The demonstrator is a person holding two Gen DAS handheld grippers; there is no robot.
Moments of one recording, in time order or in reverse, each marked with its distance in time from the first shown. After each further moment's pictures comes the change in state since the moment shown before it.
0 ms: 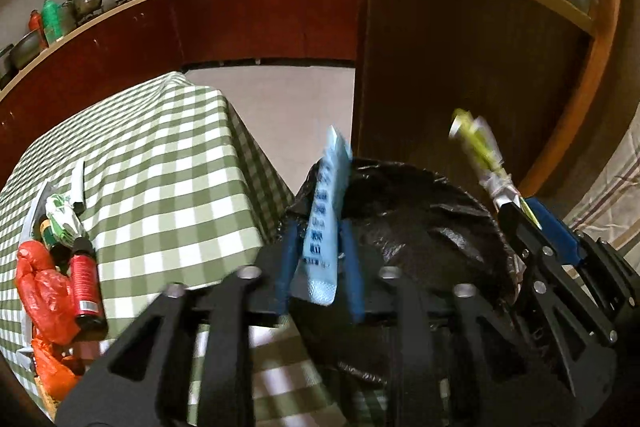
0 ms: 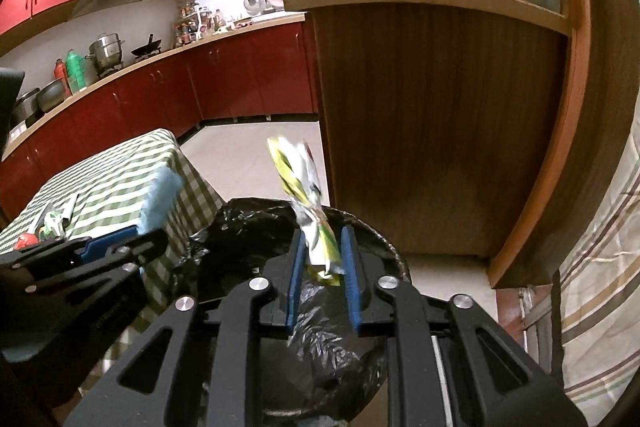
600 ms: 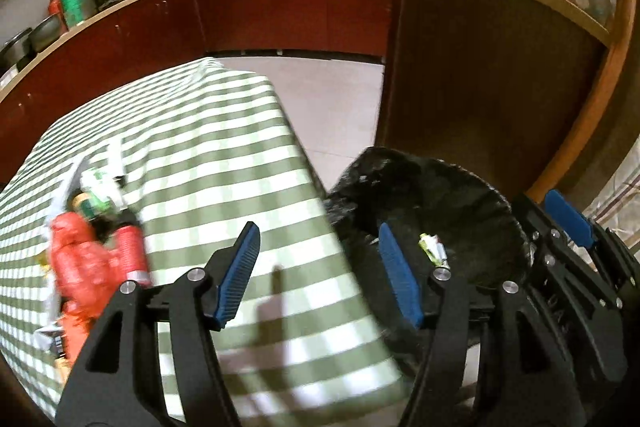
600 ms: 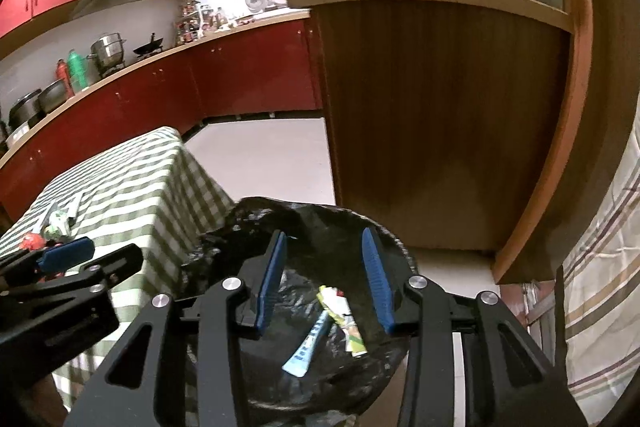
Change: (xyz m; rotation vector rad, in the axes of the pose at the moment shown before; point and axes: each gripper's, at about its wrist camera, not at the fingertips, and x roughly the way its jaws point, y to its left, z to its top) left arm -0.034 0.038 -0.014 -0.052 0.012 0.051; right arm -0.009 0.006 0.000 -0.004 0.006 0.024
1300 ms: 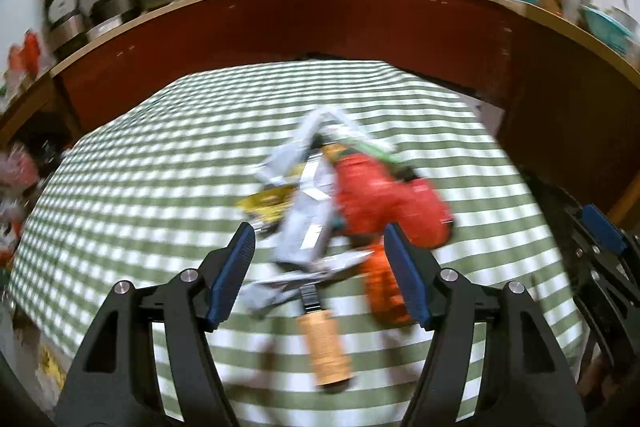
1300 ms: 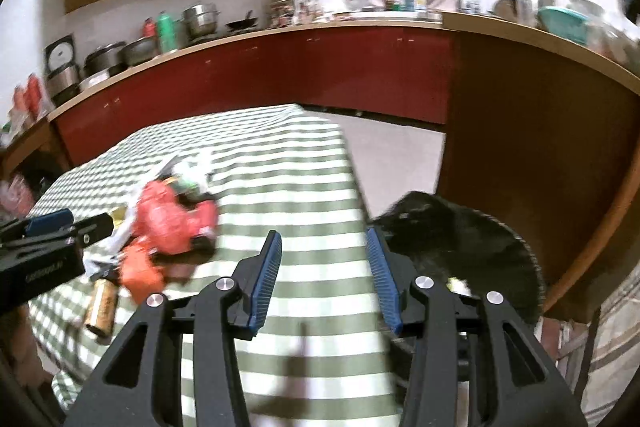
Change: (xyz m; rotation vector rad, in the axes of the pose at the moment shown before) left arm -0.088 0.182 -0.057 -0.226 -0.042 0.259; right arm -0.044 0.138 -0.024 -0.211 0.008 0.232
